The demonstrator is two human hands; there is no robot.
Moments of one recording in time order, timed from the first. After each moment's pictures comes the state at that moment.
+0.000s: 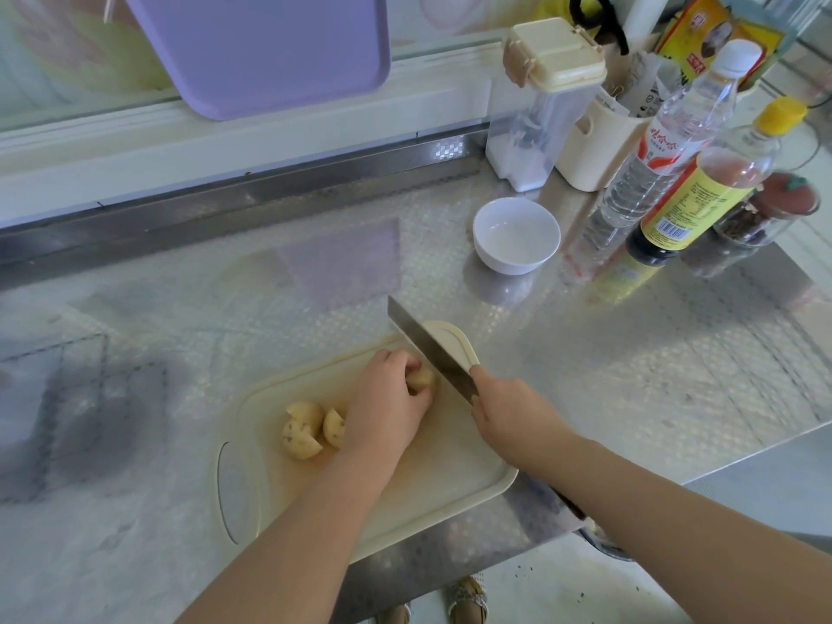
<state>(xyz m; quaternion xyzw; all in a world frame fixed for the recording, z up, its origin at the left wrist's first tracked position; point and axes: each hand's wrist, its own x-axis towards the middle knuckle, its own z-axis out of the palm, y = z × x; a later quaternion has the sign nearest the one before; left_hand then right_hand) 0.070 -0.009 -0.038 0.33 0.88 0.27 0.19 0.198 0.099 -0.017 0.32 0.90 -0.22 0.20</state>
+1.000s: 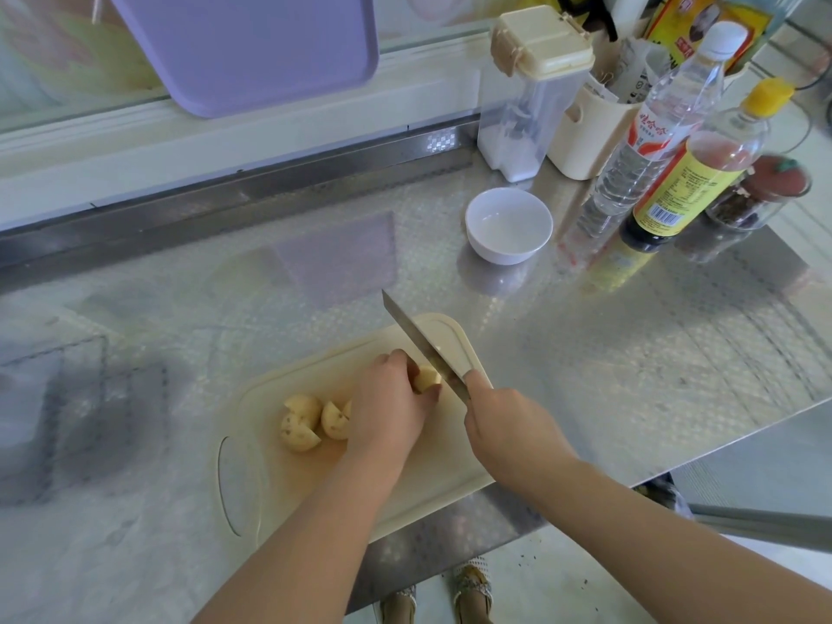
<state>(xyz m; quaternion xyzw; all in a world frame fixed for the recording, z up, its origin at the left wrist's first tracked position) 0.082 -0.009 -0.039 0.32 0.90 0.24 0.19 0.210 0.069 0.001 0.36 0.88 -0.24 0.18</state>
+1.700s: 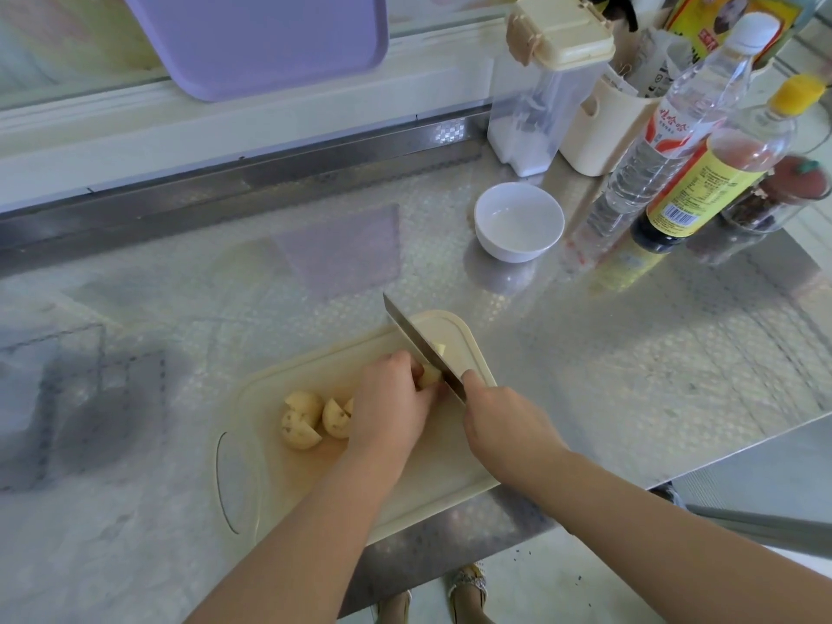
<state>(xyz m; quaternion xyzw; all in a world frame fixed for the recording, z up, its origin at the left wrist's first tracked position) 0.080 -0.010 -0.039 0.31 0.90 0.25 0.20 0.201 0.073 -0.017 0.34 0.89 -0.22 0.20</state>
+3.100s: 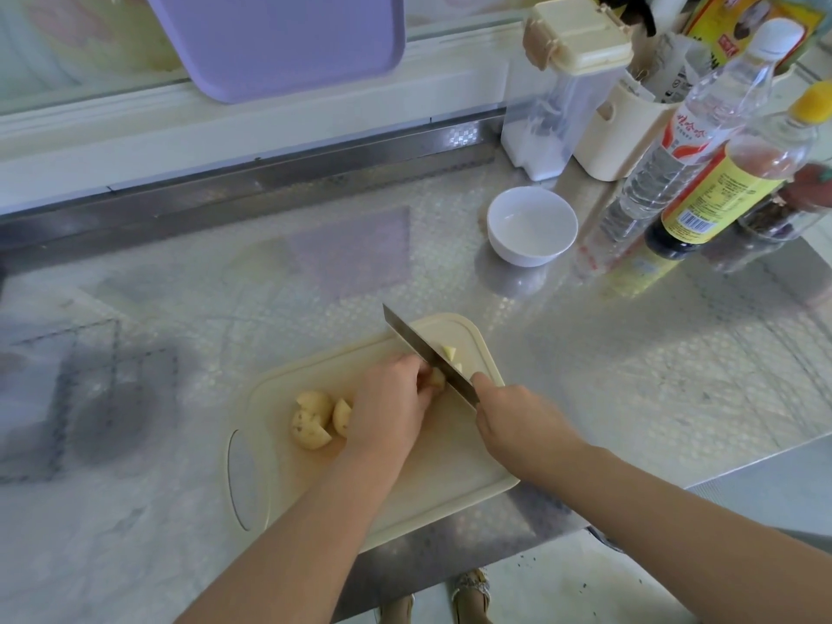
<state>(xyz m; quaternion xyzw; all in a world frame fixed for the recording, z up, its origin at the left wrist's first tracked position) 0.071 -0.019 -0.040 0.37 0.88 0.25 0.17 0.202 0.086 -0.017 0.29 0.91 -0.22 0.22</state>
